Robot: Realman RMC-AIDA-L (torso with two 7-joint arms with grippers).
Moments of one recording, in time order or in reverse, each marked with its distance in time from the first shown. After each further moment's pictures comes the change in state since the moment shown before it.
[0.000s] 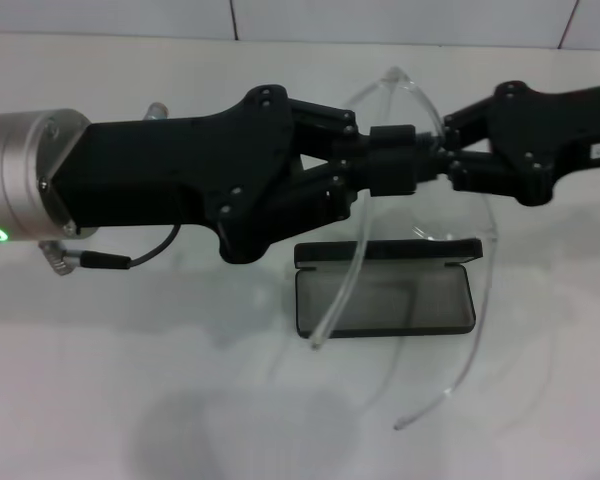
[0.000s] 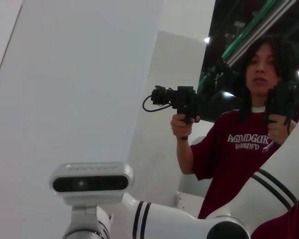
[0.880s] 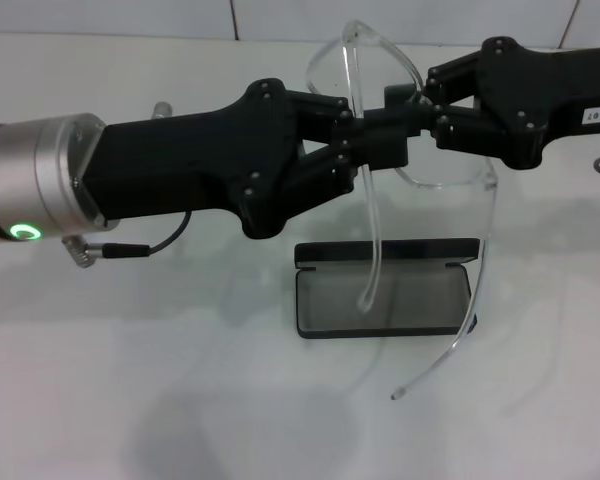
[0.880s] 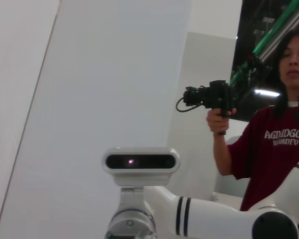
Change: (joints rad) left arm -0.012 0.000 0.000 -0.100 0.012 -0.078 0.129; right arm 0.014 0.001 -0.013 0.037 0.118 0.015 -0.048
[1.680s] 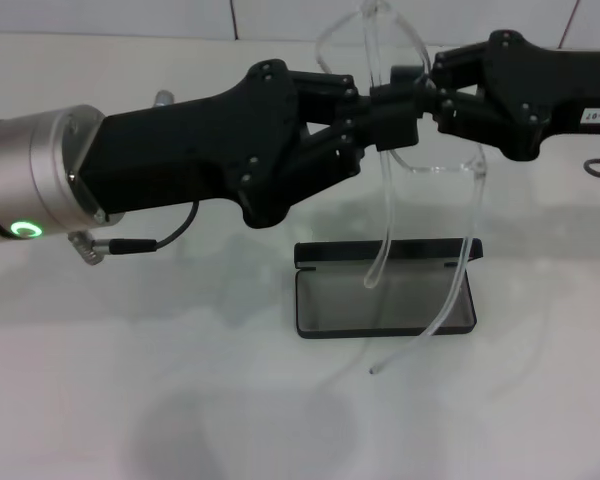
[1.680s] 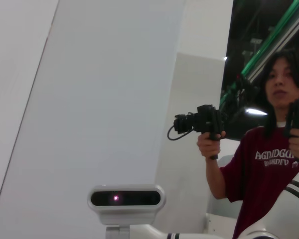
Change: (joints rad) left arm 0.008 -0.002 0.041 -0.002 -0.086 -0.001 0.015; right arm -0.007 -0.003 0.007 0.138 0.078 0.025 -0.131
